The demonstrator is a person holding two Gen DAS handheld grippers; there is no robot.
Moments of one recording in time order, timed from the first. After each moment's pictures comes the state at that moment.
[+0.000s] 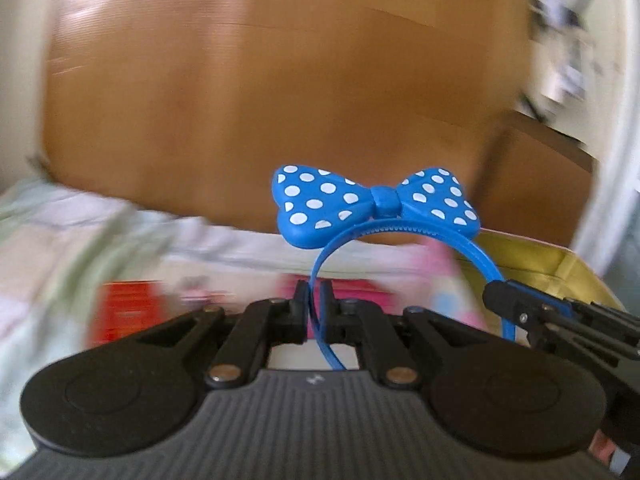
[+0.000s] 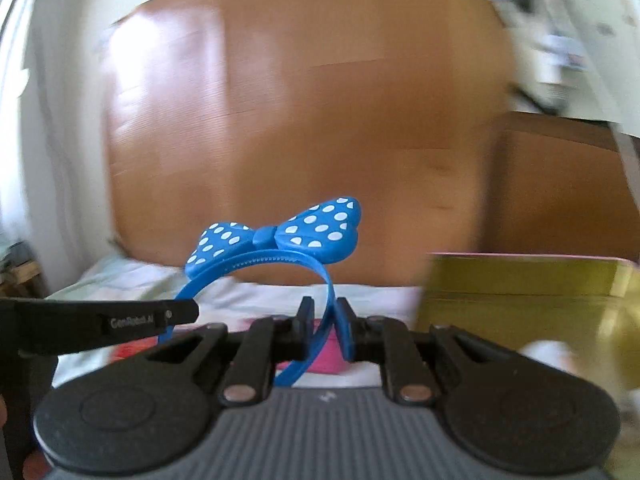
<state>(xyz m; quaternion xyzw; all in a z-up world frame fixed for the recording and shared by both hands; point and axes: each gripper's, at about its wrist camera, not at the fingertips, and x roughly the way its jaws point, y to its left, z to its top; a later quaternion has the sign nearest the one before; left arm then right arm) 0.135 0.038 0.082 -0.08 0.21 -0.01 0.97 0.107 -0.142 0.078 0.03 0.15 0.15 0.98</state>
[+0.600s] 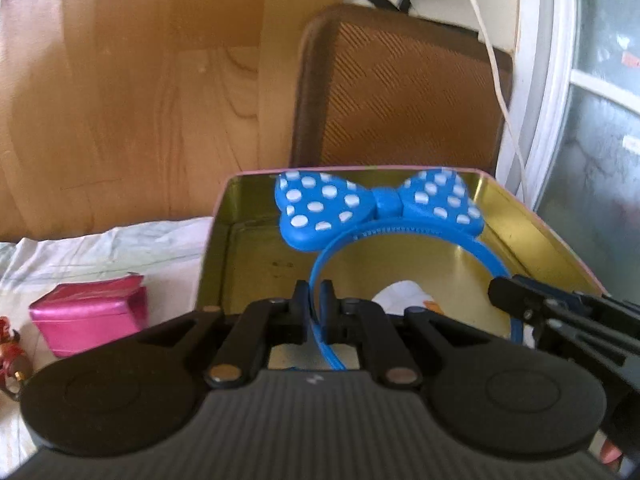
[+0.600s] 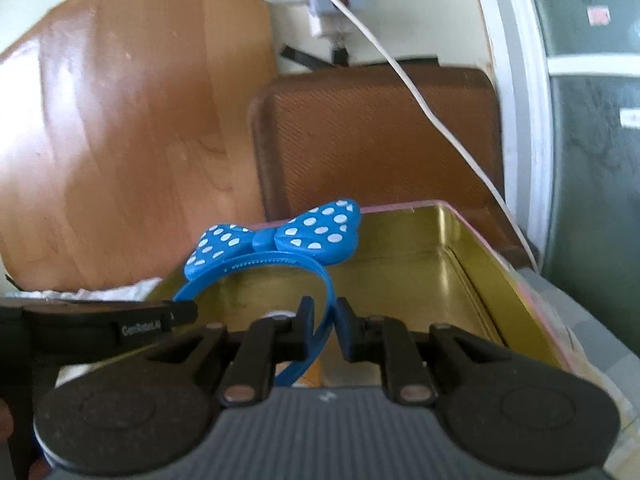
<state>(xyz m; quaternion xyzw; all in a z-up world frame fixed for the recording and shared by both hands) 0.204 -0.125 0.063 0.01 0.28 -0.10 0.96 0.126 -0.309 0.051 0.10 0.20 0.02 0.97</state>
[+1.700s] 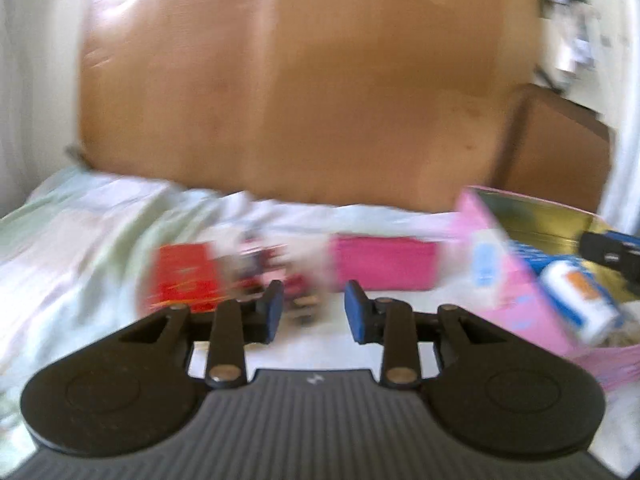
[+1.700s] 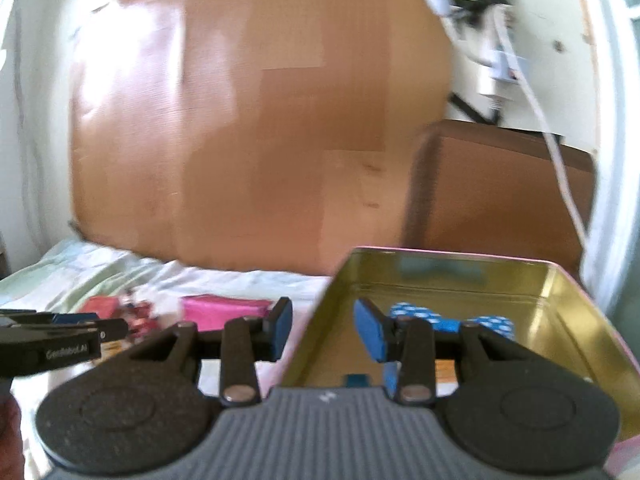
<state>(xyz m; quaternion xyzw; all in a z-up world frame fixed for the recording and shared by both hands) 0.102 0.083 0.048 -0.06 0.22 0.06 0.97 0.078 -0.159 0.091 0.00 0.15 0.11 0.98</state>
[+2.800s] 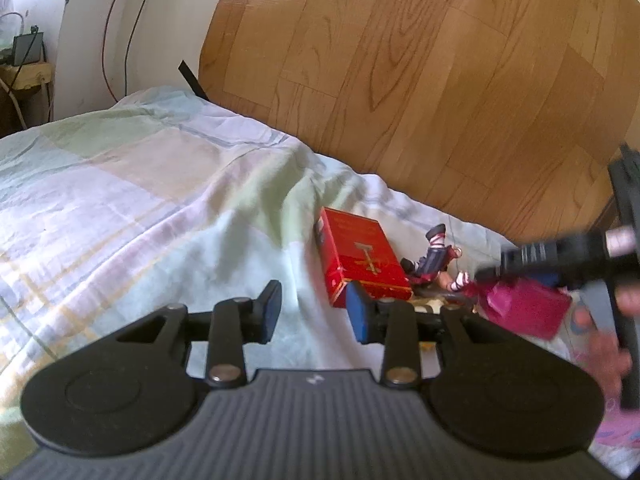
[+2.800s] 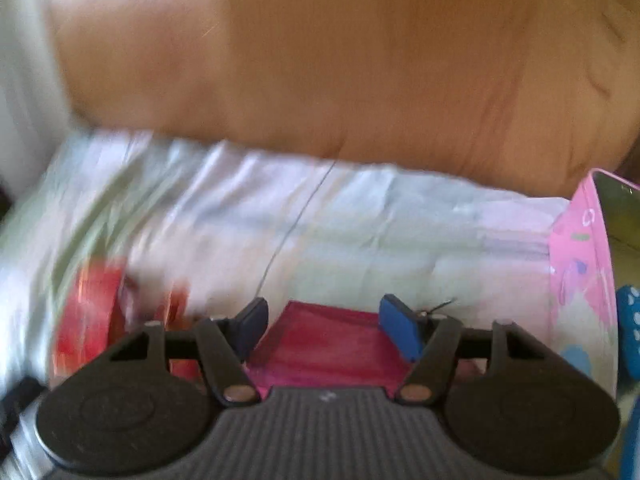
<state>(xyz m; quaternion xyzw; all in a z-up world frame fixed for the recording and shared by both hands) 0.097 0.188 0.009 -0.19 0.23 0.13 0.95 0.258 -0.008 0.056 -0.05 0.41 0.19 0.89</state>
